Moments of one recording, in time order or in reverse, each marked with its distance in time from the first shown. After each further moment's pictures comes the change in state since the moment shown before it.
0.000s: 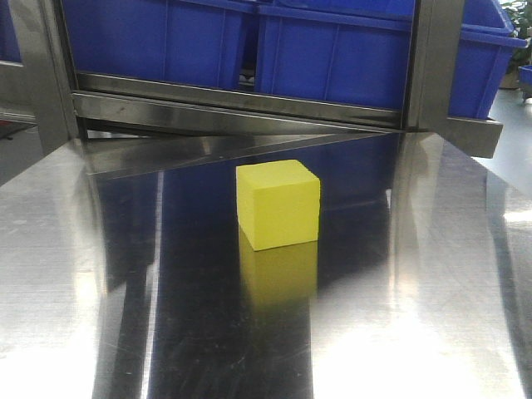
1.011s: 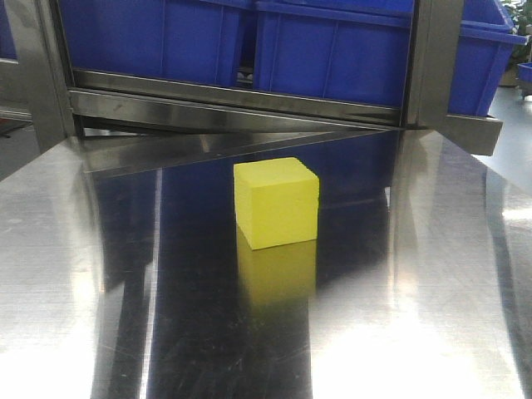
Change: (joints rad) left arm 0.000 0.000 0.000 0.000 0.000 0.000; right arm 0.329 0.720 -0.917 0.011 0.492 0.056
